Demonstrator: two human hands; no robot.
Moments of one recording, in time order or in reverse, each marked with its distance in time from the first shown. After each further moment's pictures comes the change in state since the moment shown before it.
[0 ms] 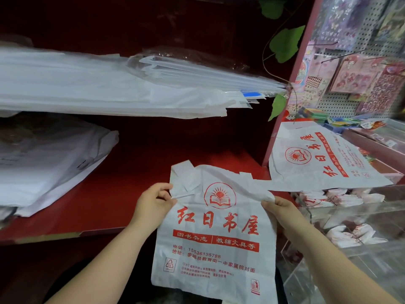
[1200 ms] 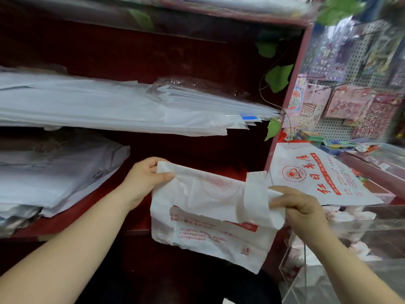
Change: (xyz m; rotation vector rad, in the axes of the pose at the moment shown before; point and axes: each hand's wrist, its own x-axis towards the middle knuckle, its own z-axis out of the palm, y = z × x) left_hand 0.001 0.066 -0.062 -0.344 -0.123 0.111; right_hand -0.053 -0.039 -0.019 -0.196 0.005 -0.841
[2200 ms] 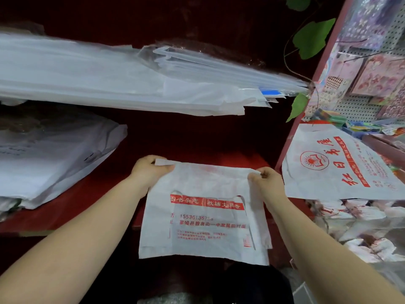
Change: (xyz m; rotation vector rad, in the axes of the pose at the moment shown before) left_hand 0.056 -0.059 0.009 0.138 0.155 -0.297; right_hand 0.078 0.076 0.075 -0.076 0.179 0.582
